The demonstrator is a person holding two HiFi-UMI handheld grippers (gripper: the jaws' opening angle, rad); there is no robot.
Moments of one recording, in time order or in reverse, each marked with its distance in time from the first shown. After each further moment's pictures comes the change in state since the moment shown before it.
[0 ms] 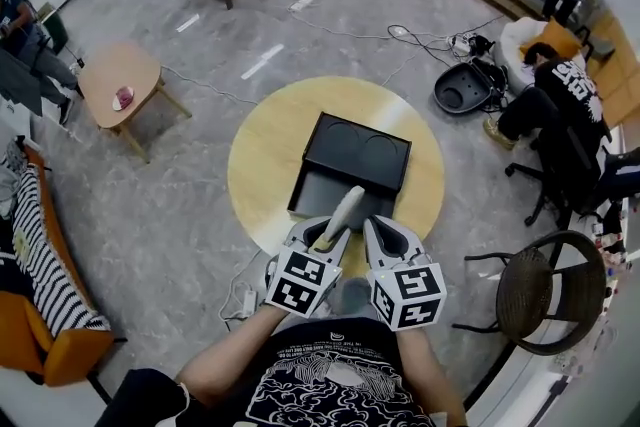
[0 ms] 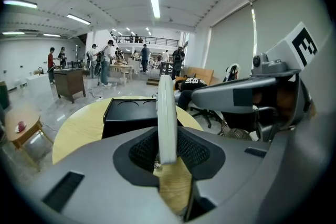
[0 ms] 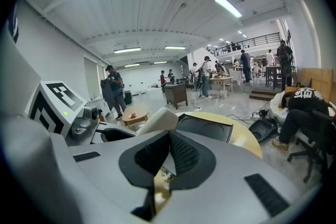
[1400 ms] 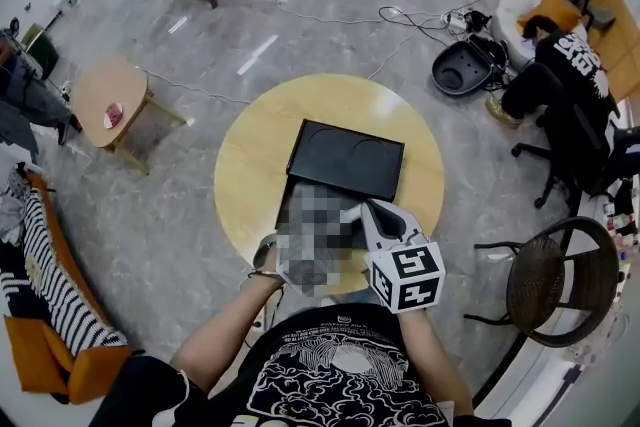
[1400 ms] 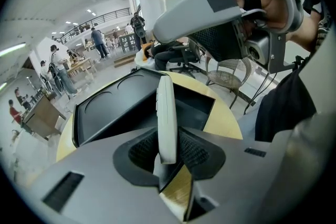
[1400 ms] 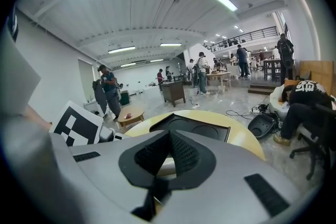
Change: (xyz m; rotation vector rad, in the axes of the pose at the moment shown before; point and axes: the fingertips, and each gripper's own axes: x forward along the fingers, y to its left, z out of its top) left arm 0.102 0.024 -0.042 0.485 0.386 -0.160; right arm 0.059 -0.068 0.014 0.050 0.029 -0.004
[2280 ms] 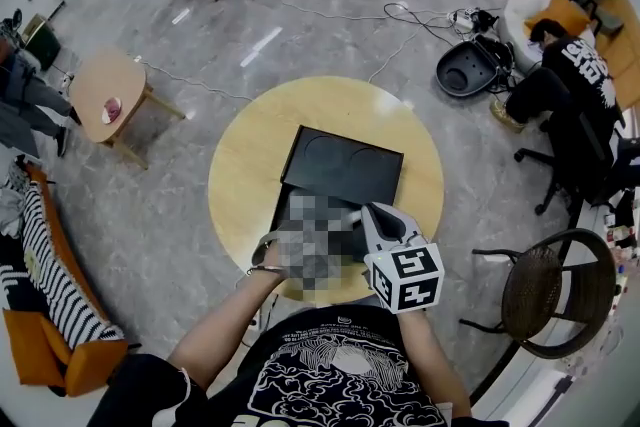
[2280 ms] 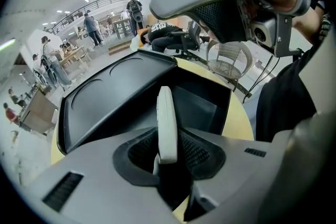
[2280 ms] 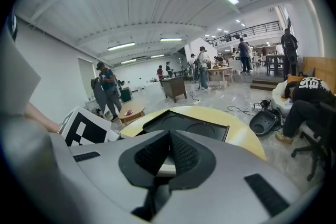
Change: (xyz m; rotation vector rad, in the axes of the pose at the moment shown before) left arm 0.040 0.013 -0.009 0.000 0.147 -0.047; right arm 0.025 -0.032 -0.003 0.005 0.055 0.025
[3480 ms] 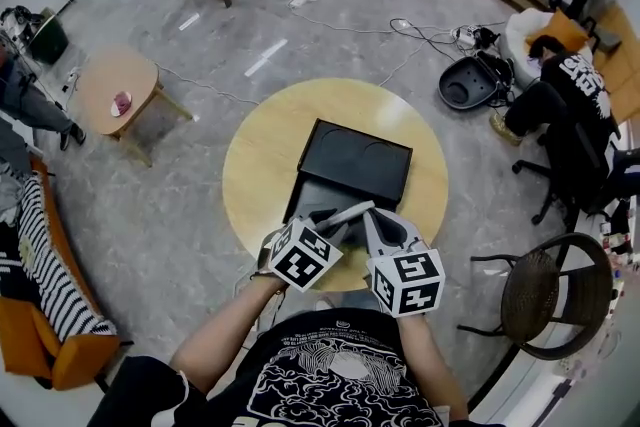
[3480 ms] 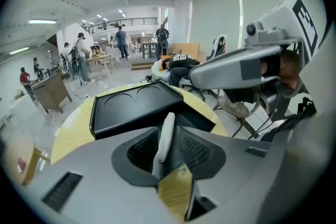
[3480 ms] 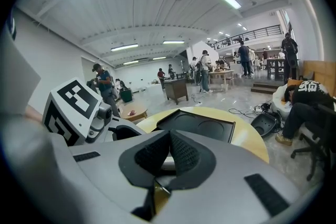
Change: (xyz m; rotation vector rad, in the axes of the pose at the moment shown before) left arm -0.081 -0.007 0.009 -0.276 -0.312 0.070; right arm -0.033 0.056 -0.016 -0.021 -0.025 0.003
